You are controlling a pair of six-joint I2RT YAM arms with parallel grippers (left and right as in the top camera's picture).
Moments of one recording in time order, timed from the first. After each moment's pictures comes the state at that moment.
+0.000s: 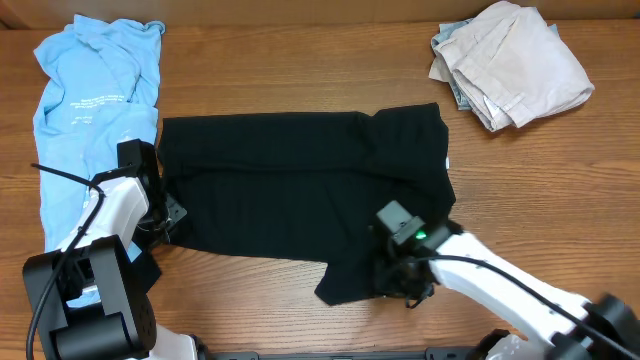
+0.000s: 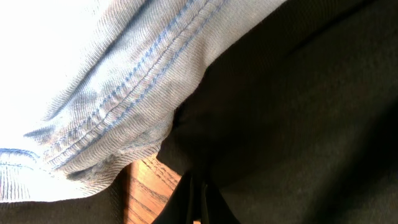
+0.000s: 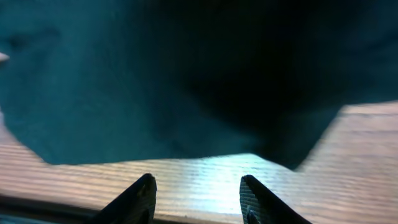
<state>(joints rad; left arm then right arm) 0.24 1.70 0.94 -0.79 -0.19 -0.57 0.70 1.44 0.76 -0.90 -0.24 0.73</state>
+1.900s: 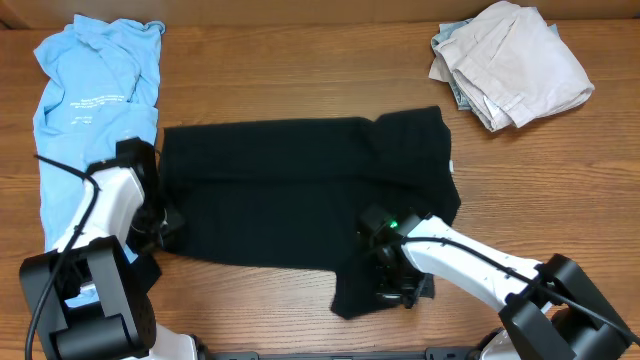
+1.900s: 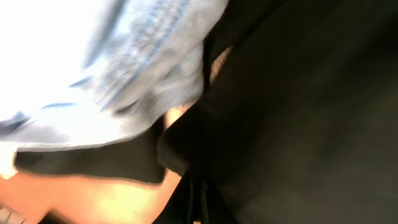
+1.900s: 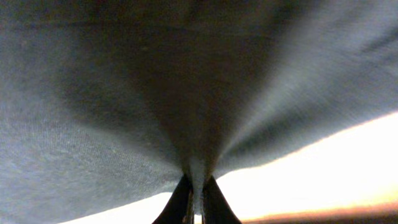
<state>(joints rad) 0.24 1.70 1.03 -1.03 -0.19 -0.46 0.73 1.61 0.83 -1.06 -0.16 0.76</state>
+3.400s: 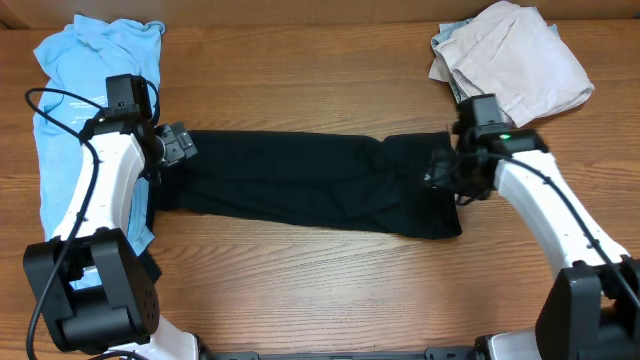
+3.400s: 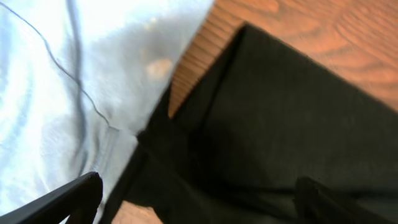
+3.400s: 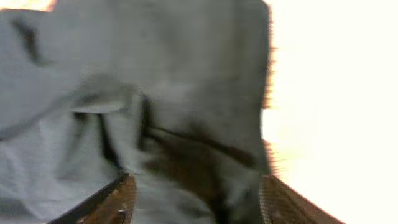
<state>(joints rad) 0.18 1.77 1.32 -0.80 -0.11 -0.32 0.11 1.62 1.16 -0.89 -0.07 0.36</state>
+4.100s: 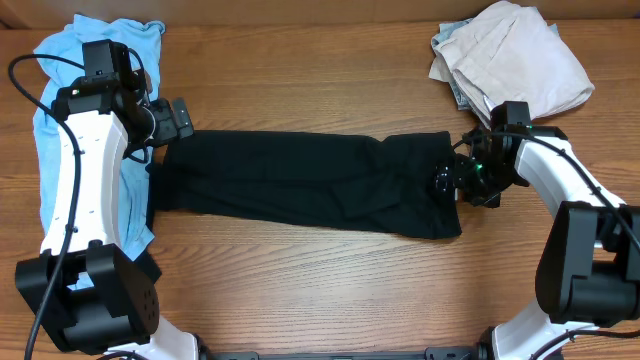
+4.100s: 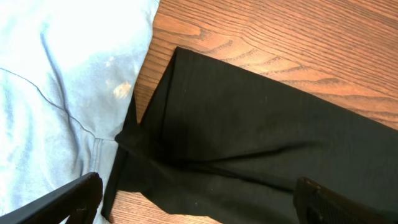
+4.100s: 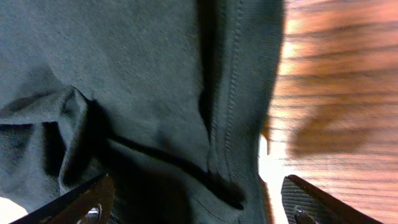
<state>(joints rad) 0.18 1.77 1.57 -1.03 0.04 -0.18 -0.08 1.83 1.16 -0.86 -0.36 0.13</state>
